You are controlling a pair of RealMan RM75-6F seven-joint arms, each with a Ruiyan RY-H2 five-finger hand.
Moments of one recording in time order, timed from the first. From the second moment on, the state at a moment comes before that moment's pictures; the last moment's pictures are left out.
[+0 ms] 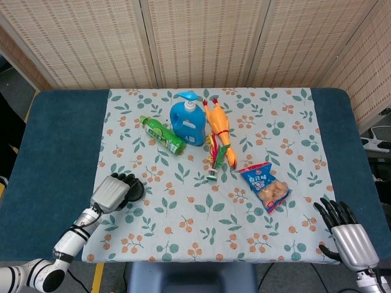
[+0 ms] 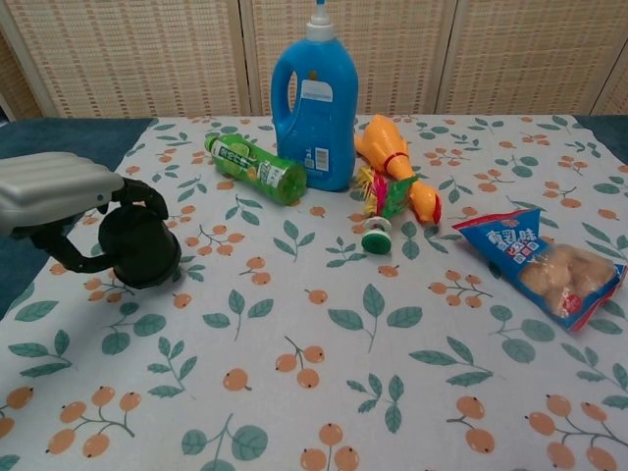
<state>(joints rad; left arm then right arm) -0.69 -1.33 0.01 -1.67 1.17 1.04 0.56 -0.01 -1.05 -0.09 -1.72 -1.66 1.45 -0.21</state>
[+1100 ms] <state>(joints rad) -0.65 -1.33 0.01 -1.66 1.23 0.99 0.46 0.00 -1.05 -0.10 -1.72 -1.67 1.43 -0.21</state>
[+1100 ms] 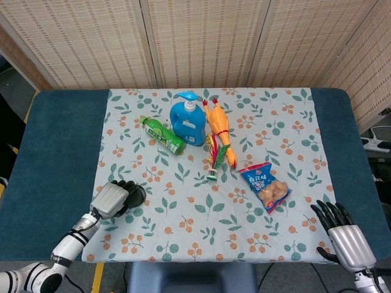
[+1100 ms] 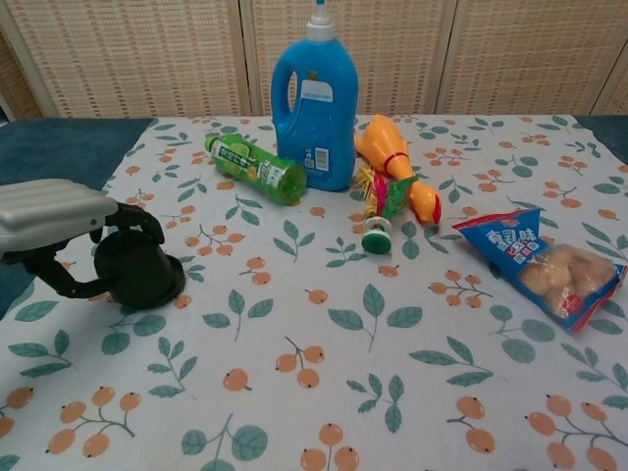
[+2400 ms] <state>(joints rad) -0.61 -1.24 0.00 -1.55 1.17 0.89 0.31 -0.01 -1.05 -0.10 -1.72 -1.67 1.43 -0.22</state>
